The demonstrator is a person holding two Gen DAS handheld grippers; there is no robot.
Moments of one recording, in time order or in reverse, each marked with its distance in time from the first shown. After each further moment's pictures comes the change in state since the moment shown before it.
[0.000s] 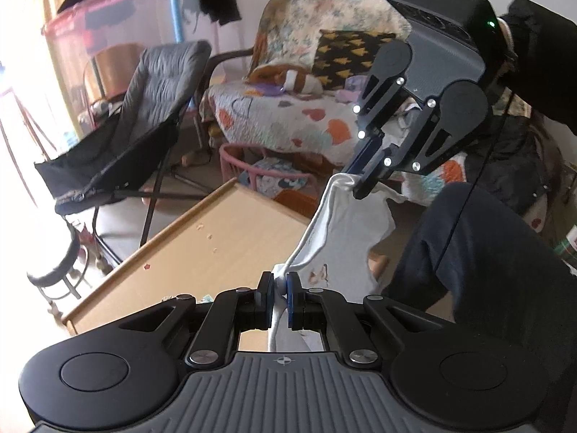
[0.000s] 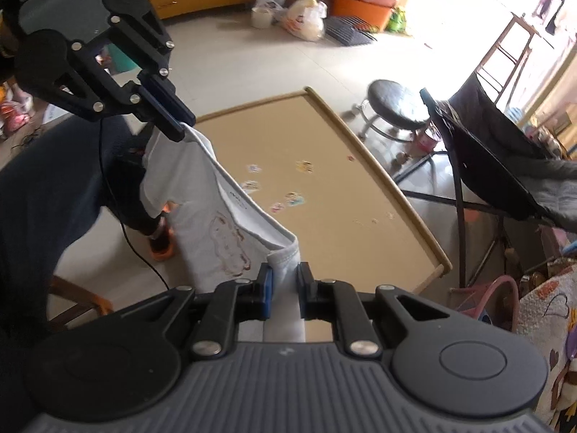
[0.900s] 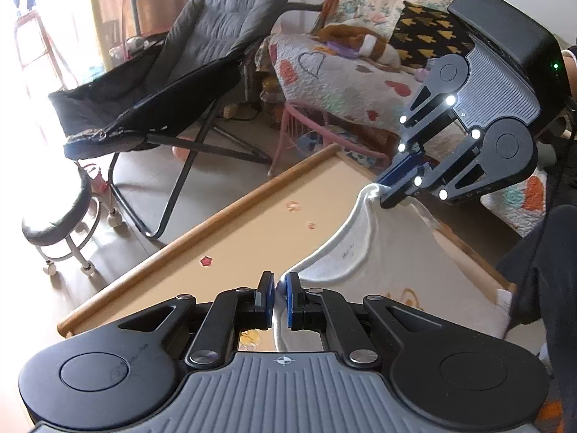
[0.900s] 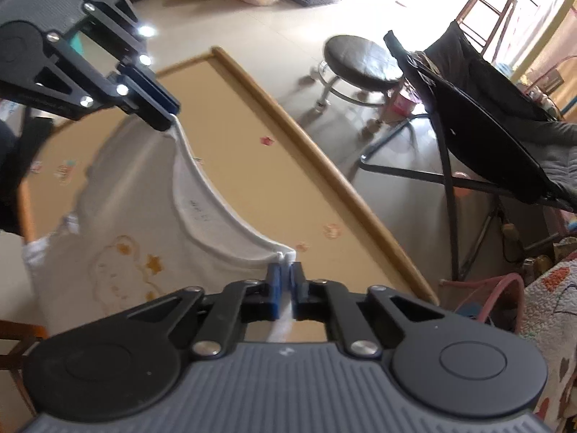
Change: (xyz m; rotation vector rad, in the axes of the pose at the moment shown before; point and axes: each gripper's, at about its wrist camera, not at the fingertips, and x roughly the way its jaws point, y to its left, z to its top) left arm 0.175 0.173 0.015 -0.155 0.120 0.038; right arm 0.159 -0.115 0.037 0.100 0.101 -0.040
